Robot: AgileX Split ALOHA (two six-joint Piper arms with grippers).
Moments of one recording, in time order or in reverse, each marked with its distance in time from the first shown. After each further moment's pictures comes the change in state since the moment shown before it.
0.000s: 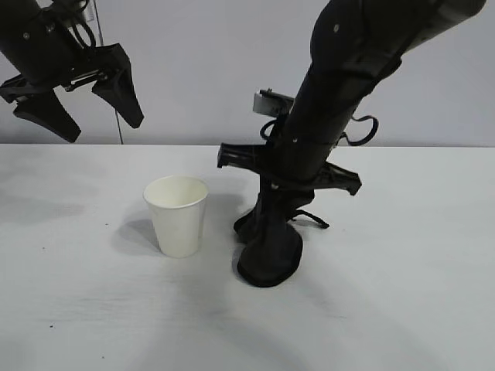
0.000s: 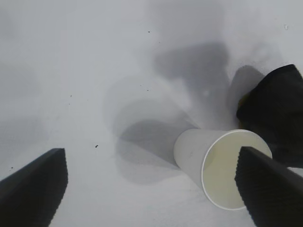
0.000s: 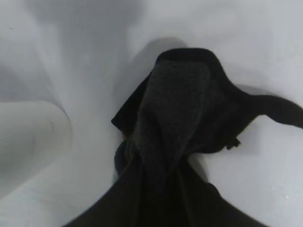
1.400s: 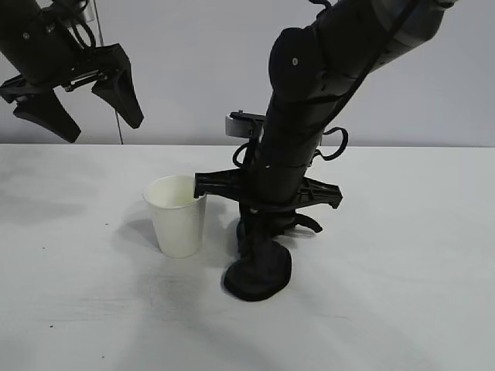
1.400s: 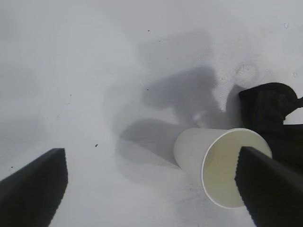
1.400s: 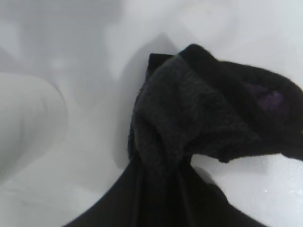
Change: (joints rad) left arm 0.000 0.000 0.000 0.000 0.001 0.003; right arm 0.090 0.001 -0.011 -0.173 -0.016 0.159
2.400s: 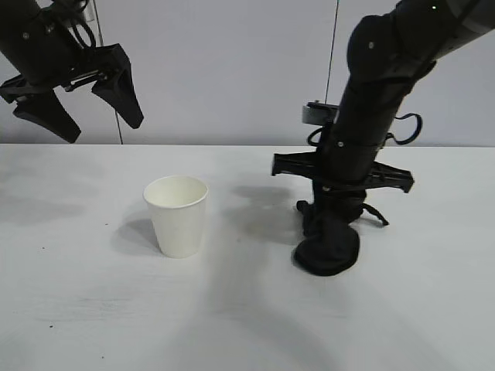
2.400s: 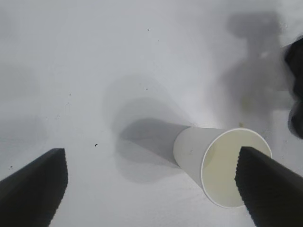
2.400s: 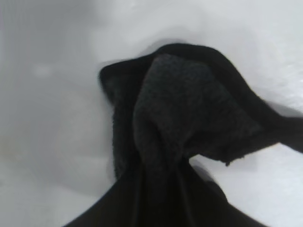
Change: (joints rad) left arm 0.000 0.000 0.000 0.000 0.003 0.000; right arm -0.143 -0.021 0.000 0.014 0.087 -0.031
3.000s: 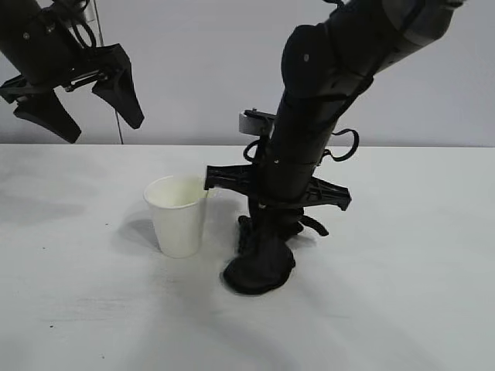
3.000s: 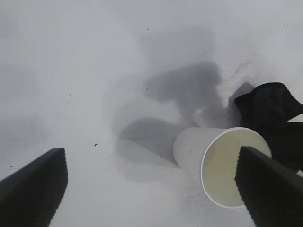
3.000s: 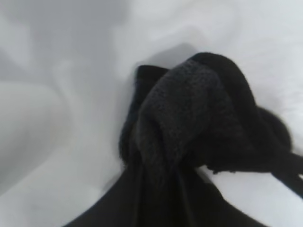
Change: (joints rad) left arm 0.000 0.000 0.000 0.000 0.000 0.000; right arm 0.065 0.027 0.000 0.024 -0.072 0.047
